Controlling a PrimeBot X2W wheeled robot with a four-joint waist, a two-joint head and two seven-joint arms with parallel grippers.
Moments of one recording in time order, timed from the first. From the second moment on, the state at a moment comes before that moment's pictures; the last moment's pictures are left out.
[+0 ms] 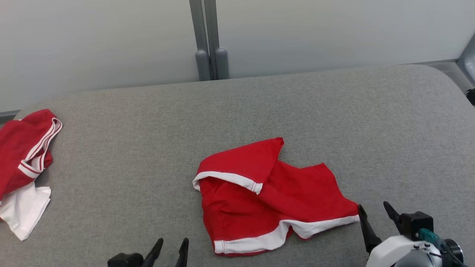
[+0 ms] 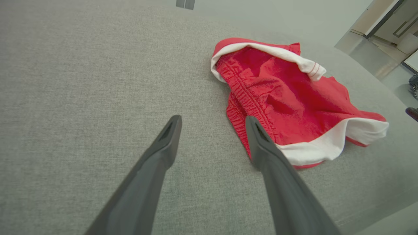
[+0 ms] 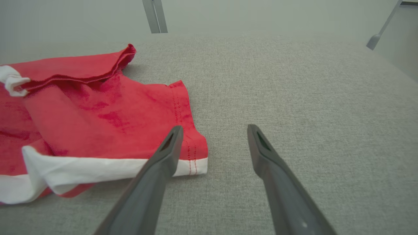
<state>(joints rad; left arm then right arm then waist) 0.17 0.09 -0.21 0.20 -0.39 -0.13 -0.10 0.03 -0.10 0.01 0.35 0.11 0.13 -0.18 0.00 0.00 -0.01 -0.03</state>
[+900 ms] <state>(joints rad) 0.07 0.12 -0.45 0.24 -0.57 -0.13 0.12 -0.09 -0.13 0.12 0.47 0.15 0.13 0.04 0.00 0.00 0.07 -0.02</state>
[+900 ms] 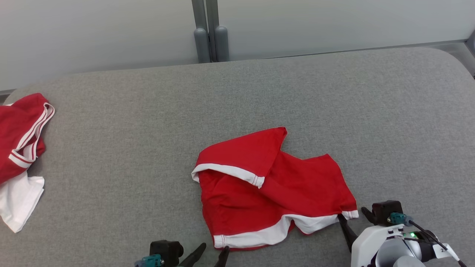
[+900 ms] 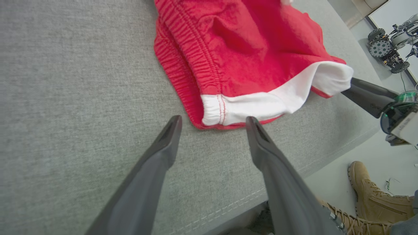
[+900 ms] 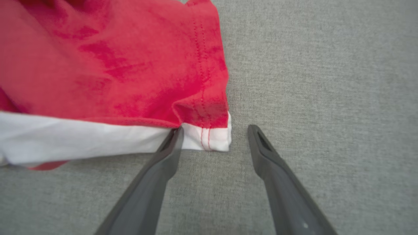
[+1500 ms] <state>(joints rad) -0.02 0.12 -0.51 0.35 -0.59 -0.13 0.07 -0.15 -0.13 0.18 0.49 0.17 0.13 0.02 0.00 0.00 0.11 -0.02</state>
